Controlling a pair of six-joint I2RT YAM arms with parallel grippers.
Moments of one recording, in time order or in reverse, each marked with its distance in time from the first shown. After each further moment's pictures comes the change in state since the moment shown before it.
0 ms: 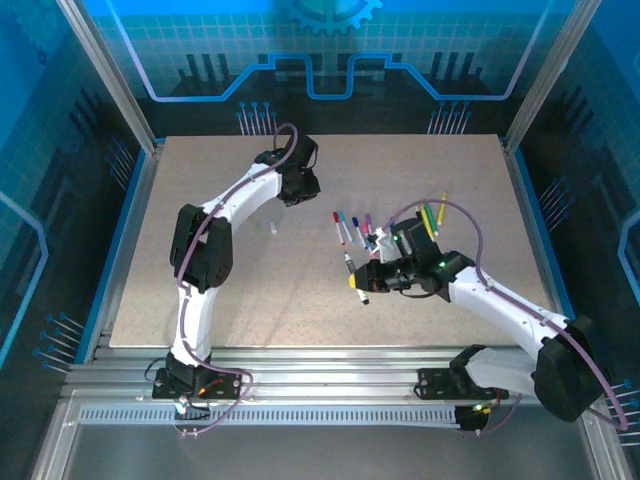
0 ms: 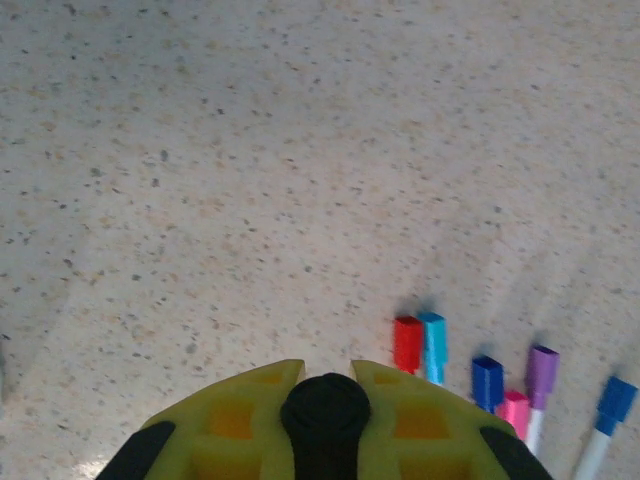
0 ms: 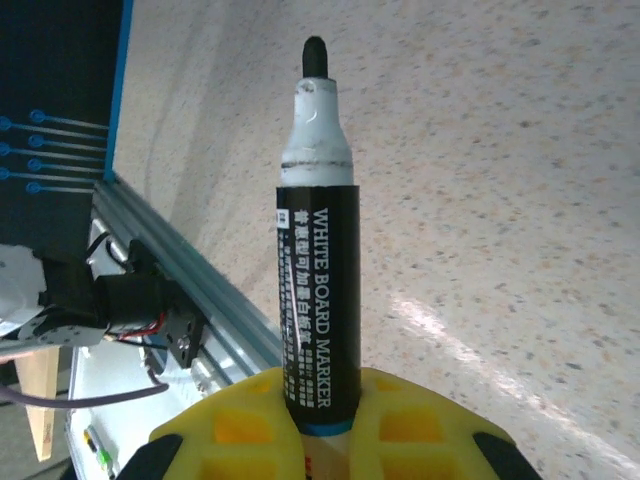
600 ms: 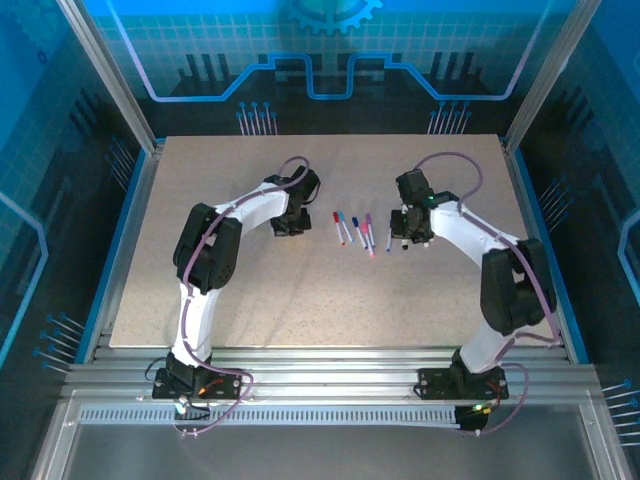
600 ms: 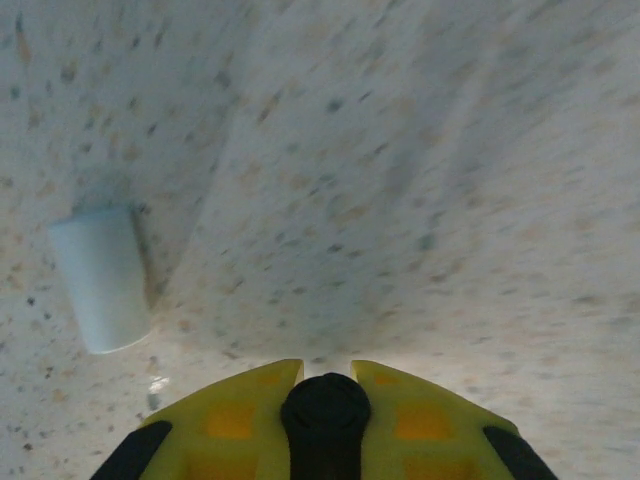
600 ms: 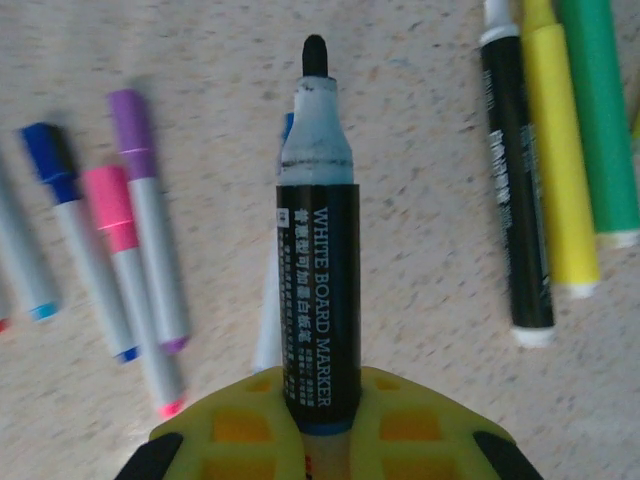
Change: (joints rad) left arm -0.027 0.002 -0.245 -0.061 -0.145 0.102; right arm -0.261 0.529 0.449 -0.216 0.677 -0.219
